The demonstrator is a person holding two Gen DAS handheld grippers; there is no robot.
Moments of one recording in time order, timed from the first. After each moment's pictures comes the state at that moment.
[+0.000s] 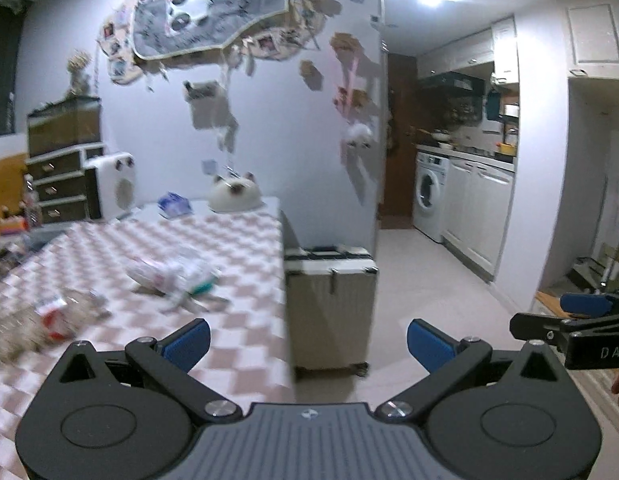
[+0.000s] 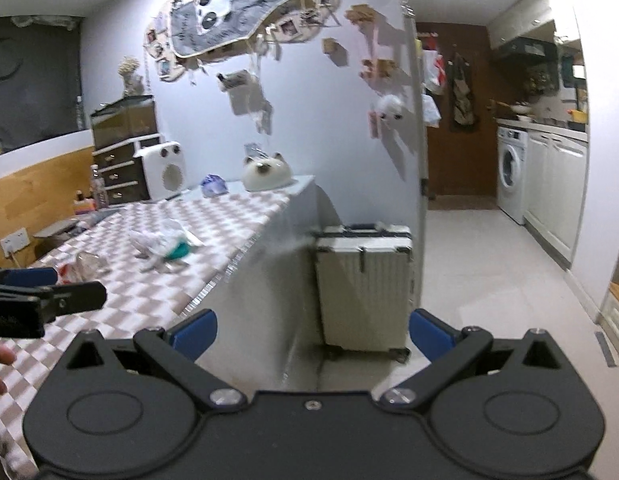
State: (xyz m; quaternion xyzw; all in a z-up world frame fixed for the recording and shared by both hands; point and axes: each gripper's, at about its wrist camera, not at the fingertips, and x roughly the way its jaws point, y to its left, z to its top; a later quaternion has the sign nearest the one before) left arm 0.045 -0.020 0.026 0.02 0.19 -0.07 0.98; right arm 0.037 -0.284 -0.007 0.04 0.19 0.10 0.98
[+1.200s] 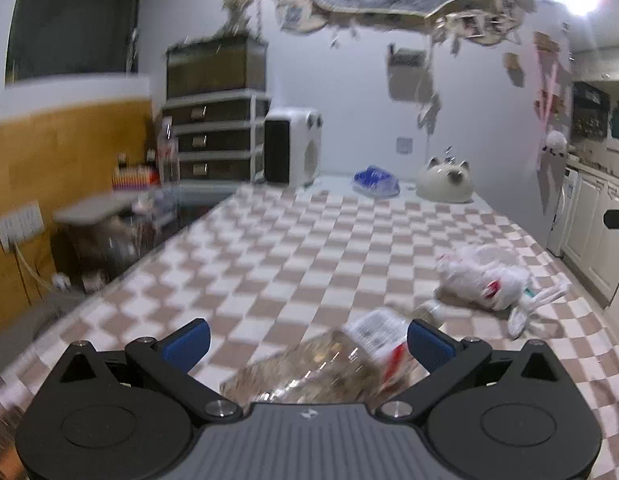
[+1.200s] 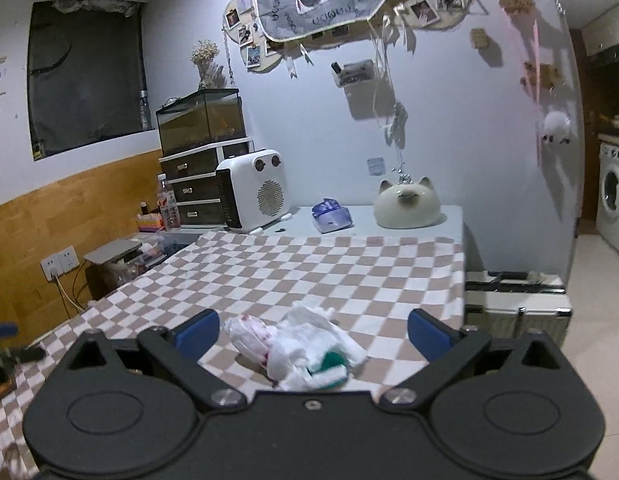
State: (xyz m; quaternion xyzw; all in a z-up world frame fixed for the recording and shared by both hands) left arm 0.184 0.353 -0.020 -0.03 0.22 0.07 0.97; right arm 0.276 -0.020 0.033 0.04 0.18 0.21 0.96
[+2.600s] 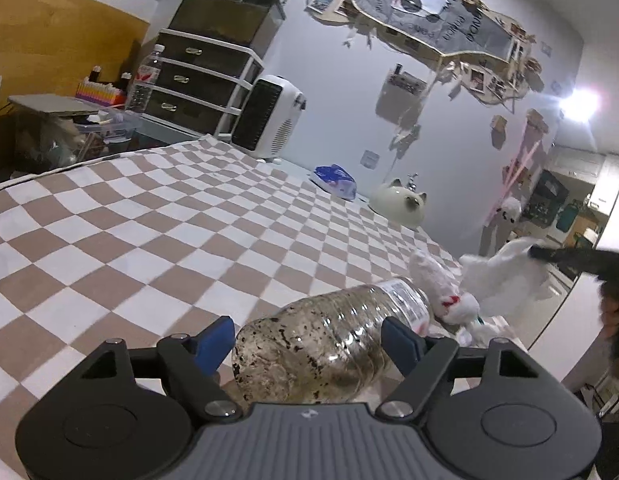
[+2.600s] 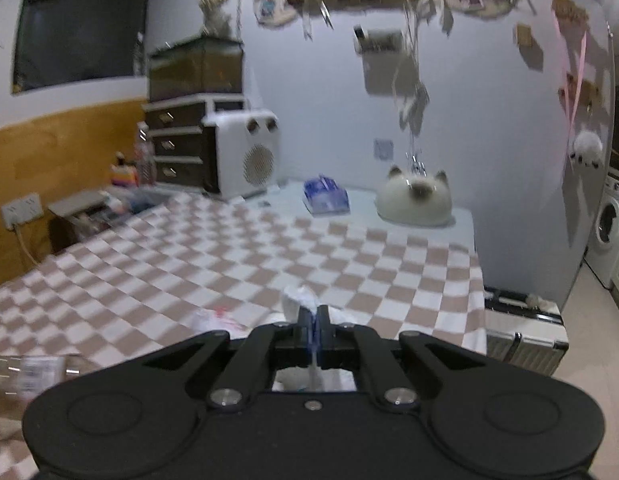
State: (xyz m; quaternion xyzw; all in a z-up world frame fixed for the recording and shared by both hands) left arm 0.185 0.401 -0.086 -0.20 0.19 -0.04 0.96; right arm 0.350 0.039 0.019 -0.05 0.19 0.19 0.96
